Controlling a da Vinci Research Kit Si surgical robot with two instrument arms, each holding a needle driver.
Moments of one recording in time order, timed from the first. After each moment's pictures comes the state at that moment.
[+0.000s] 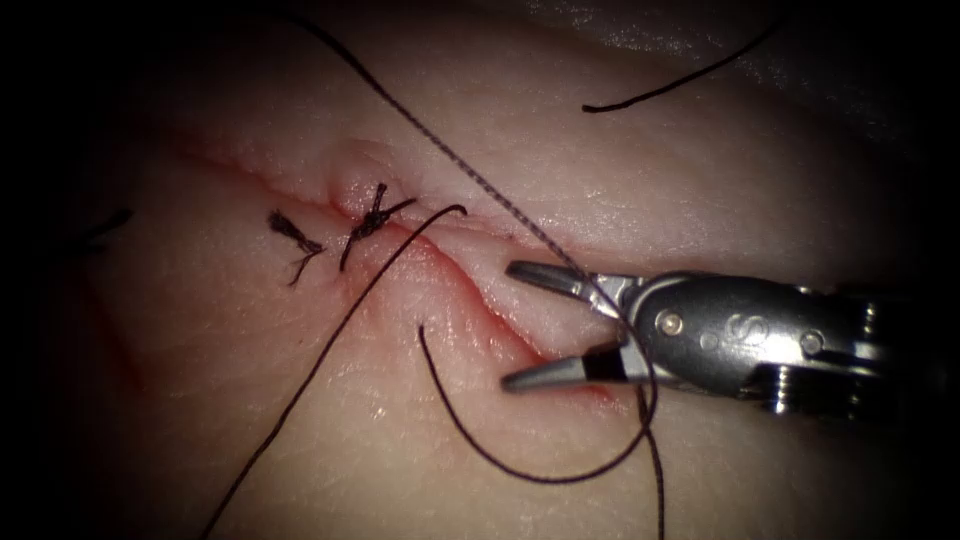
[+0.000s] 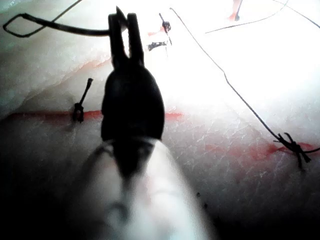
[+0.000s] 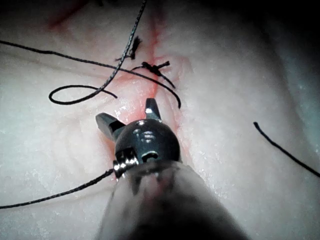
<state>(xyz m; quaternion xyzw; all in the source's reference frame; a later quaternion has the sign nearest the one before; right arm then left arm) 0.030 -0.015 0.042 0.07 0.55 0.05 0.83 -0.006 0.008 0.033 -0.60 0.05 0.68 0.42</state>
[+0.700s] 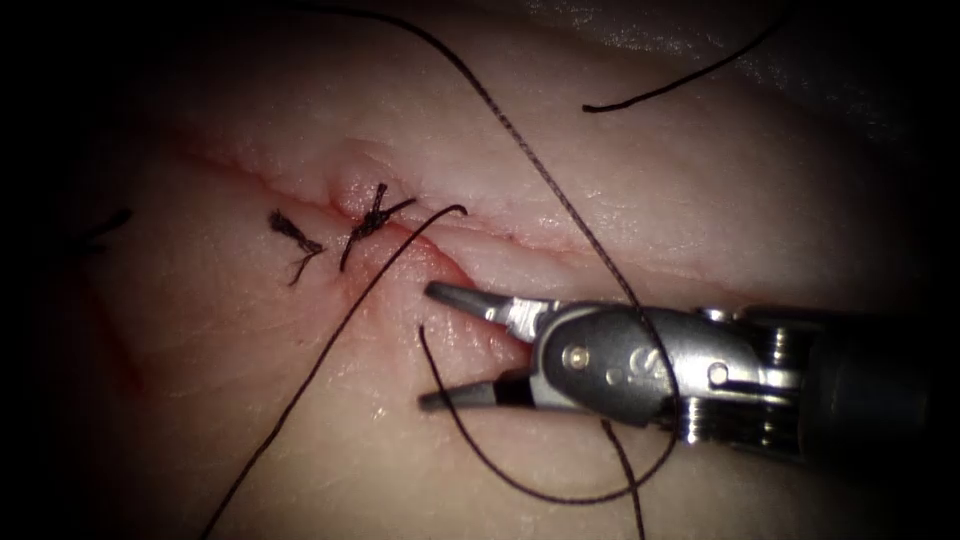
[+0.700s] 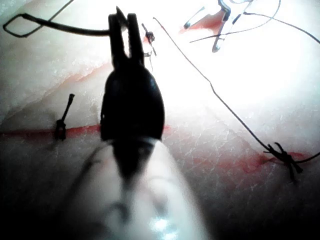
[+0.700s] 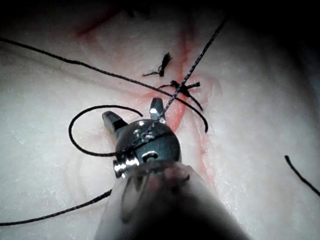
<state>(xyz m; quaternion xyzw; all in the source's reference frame) 0.034 -0.016 0.042 0.05 0.55 0.03 0.83 -0.010 0.007 0.034 -0.61 0.04 0.68 0.41</state>
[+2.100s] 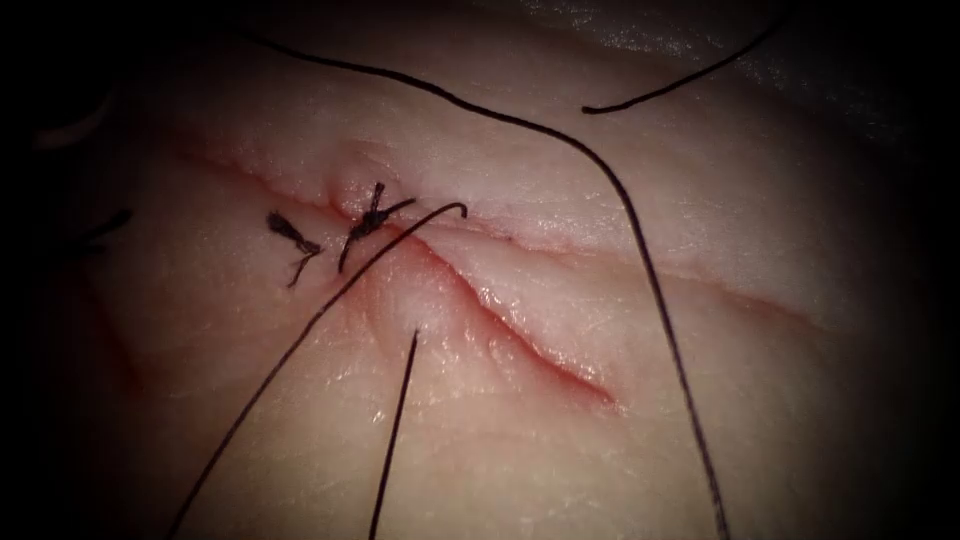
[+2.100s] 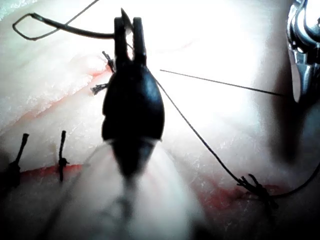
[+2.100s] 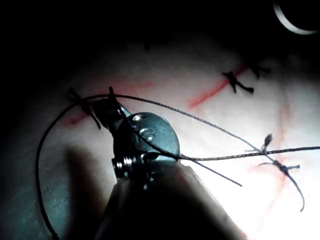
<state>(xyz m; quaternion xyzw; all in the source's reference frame) 0.037 -0.026 0.026 0.20 0.60 -0.14 0.76 -0.018 0.006 0.036 -0.62 -0.01 0.70 0.37</state>
